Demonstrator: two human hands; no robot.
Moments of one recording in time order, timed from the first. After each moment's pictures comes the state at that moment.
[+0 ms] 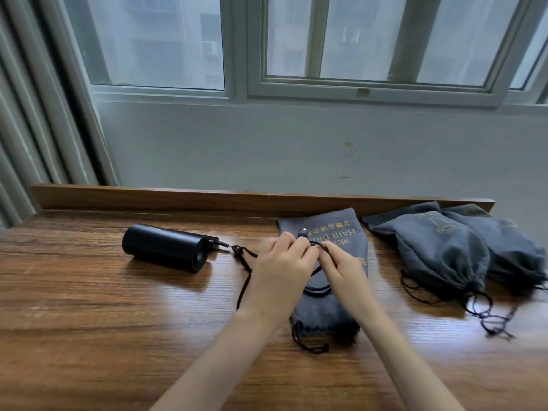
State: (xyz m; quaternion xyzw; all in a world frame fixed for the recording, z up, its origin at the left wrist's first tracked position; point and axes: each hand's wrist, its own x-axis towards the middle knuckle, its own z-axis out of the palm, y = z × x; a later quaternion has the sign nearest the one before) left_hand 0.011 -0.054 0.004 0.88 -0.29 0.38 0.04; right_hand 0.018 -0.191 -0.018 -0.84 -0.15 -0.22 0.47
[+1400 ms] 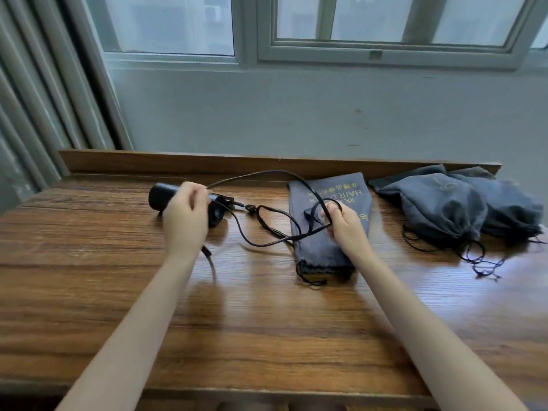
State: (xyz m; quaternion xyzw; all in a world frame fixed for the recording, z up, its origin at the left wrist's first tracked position) left_hand -0.014 0.061 0.015 0.81 0.06 0.30 0.50; right_hand 0.018 -0.181 -0.025 -0.81 -0.06 -0.18 0.56
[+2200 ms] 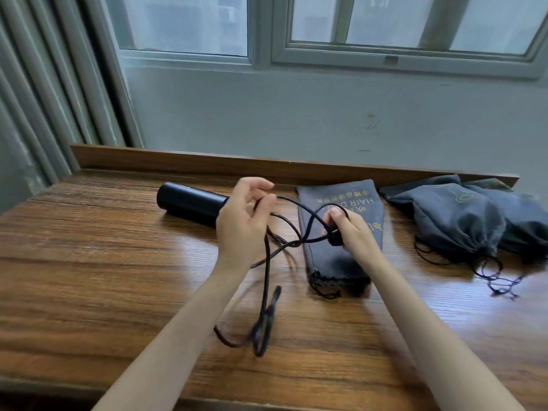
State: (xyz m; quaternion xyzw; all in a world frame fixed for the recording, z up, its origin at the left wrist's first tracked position) left_hand -0.025 0.009 0.016 0.76 -0.13 0.34 0.55; right_hand 0.021 -0.182 -0.021 -0.81 -0.09 -0.11 0.57
